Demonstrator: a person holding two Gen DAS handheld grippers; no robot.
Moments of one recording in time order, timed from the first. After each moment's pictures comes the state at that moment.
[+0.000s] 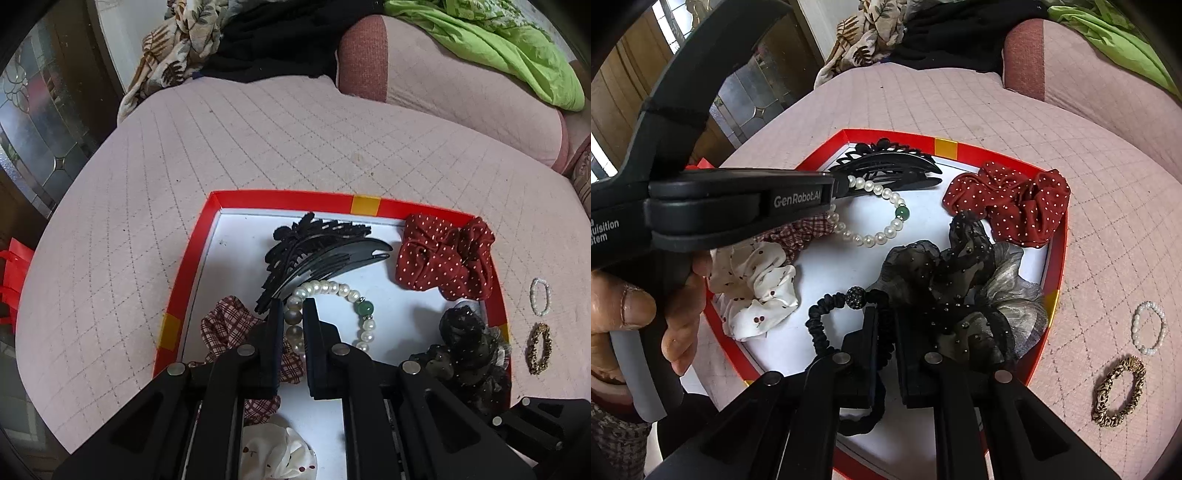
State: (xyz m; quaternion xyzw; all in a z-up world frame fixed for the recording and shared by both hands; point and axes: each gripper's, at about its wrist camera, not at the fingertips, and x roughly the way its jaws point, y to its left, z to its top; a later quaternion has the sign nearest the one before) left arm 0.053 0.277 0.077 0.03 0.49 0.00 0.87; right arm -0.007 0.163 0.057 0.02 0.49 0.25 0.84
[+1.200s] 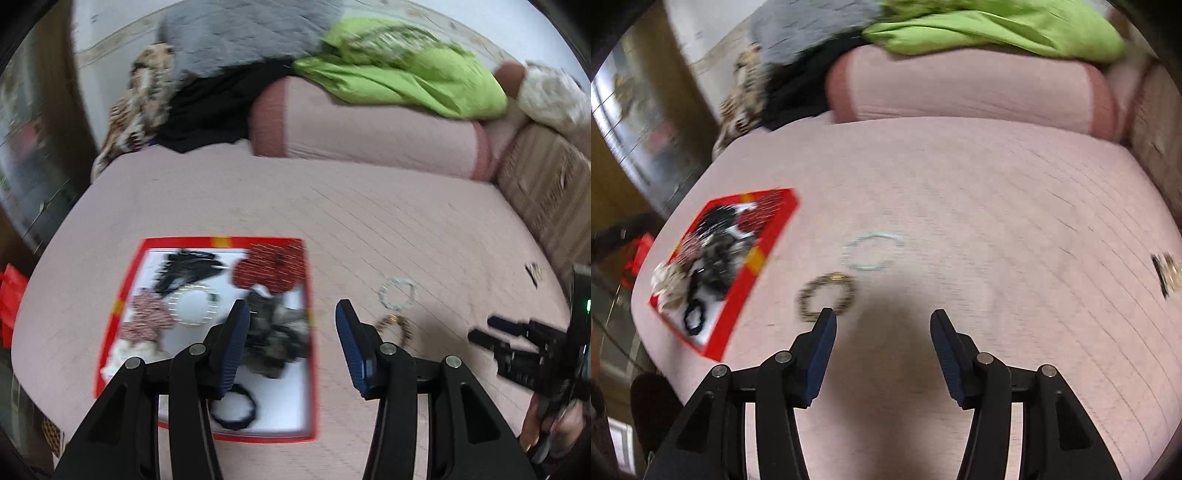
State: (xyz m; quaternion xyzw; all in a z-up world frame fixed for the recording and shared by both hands) left arm -0.056 0.132 0.160 0.04 0.41 -0.09 0.91; right arm -0.078 -0.108 0.088 0.10 0.45 0.07 0.88
